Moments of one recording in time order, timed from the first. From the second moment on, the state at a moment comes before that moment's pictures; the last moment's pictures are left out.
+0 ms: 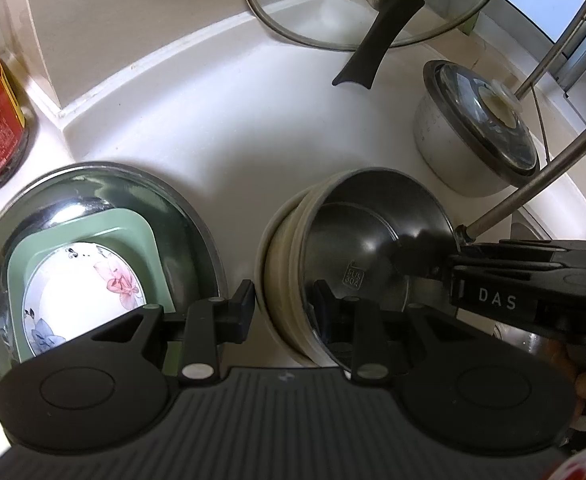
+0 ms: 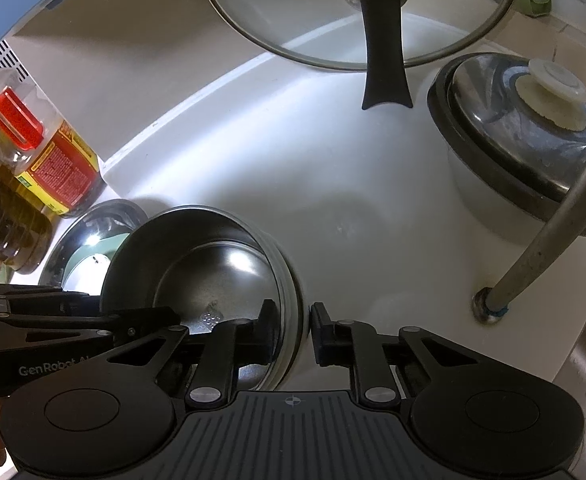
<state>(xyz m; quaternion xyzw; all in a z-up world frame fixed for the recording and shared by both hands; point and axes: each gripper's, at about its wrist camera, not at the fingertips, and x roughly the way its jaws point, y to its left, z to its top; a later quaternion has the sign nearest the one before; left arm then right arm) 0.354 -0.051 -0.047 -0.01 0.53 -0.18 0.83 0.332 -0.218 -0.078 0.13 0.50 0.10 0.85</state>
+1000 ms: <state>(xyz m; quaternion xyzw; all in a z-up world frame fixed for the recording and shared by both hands) 0.349 -0.036 -0.031 -0.03 0.51 -0.17 0.85 0.337 -0.211 -0.061 0.10 0.49 0.12 0.86</state>
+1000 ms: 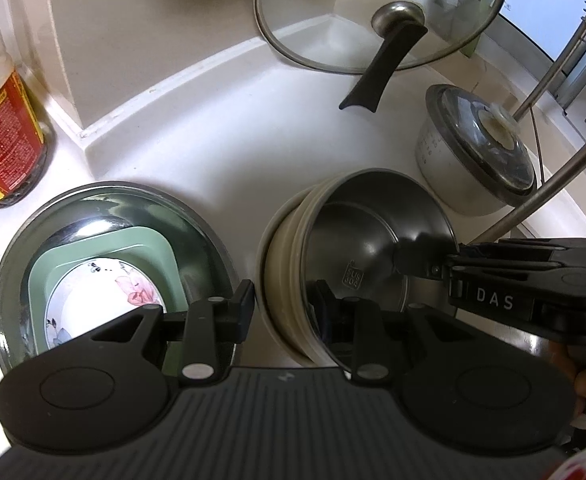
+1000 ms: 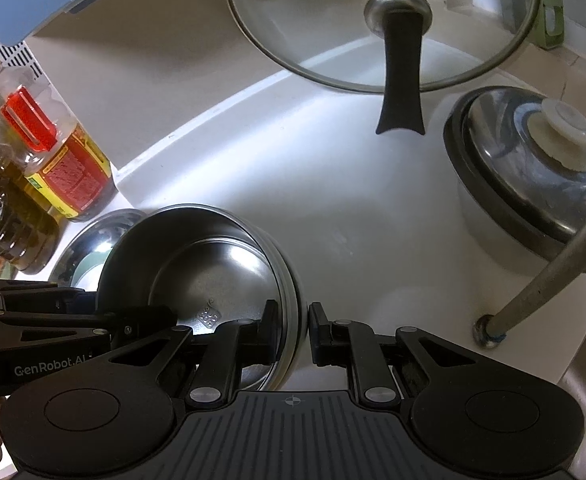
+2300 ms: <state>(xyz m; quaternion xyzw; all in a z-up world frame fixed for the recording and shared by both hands) 0.332 0.066 -0.002 -0.08 0.47 -0.07 0.88 0.363 -0.102 -0.025 0.04 0.47 0.22 0.86</state>
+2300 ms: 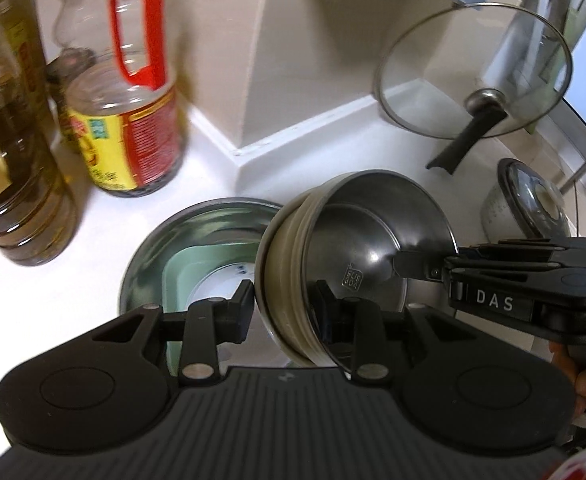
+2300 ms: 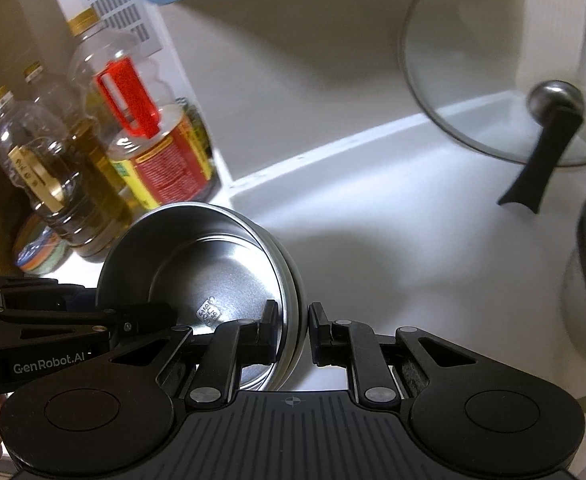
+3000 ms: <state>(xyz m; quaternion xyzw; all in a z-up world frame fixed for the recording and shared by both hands) 0.327 0.109 -0.024 -0.11 0.49 -0.03 0.87 0.374 -0.047 -0.044 0.00 0.49 0.25 0.83</state>
